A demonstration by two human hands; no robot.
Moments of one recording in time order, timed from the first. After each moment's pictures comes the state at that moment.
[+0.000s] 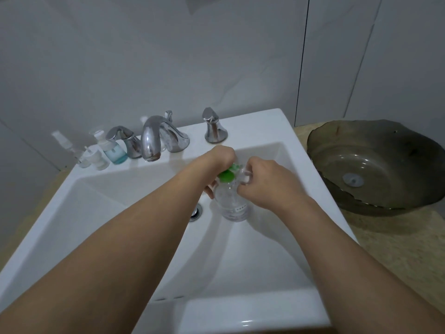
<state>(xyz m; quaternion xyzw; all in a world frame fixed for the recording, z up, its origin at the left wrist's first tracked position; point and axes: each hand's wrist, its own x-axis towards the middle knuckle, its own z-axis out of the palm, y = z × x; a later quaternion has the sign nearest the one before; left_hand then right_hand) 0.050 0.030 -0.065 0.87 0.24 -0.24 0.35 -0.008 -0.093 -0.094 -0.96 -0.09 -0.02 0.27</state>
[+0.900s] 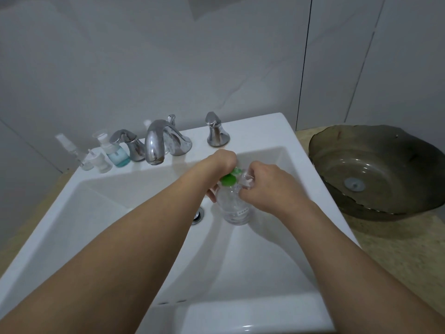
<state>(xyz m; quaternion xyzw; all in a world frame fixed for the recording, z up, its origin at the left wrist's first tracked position) 0.048 0.030 -0.065 0.87 0.24 -0.24 0.36 -0.008 -0.091 -0.094 -0.96 -0.09 -0.02 0.27</state>
